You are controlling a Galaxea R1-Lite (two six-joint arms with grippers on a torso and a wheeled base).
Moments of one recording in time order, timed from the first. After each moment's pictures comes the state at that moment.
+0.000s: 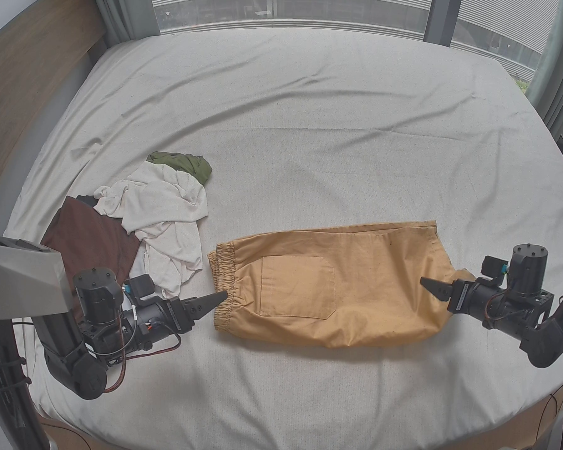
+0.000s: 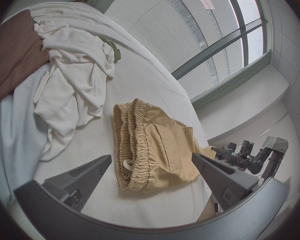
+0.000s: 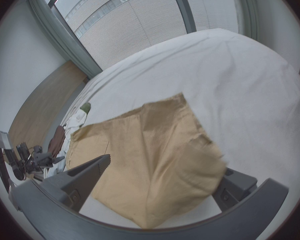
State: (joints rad) left arm -0.27 2.16 -0.34 -1.55 -0.45 -0.55; right arm 0.19 1.85 -0.31 -1.18 0.12 0.34
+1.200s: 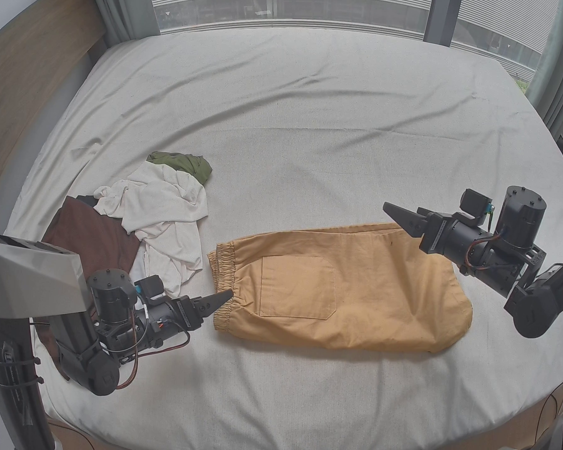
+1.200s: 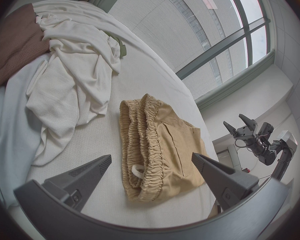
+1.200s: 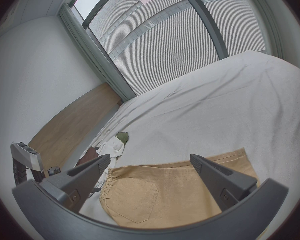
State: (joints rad) left arm -0.28 2.24 -0.42 -1.55 -0.40 -0.55; right arm 0.36 1.85 -0.63 -1.18 0.19 0.36
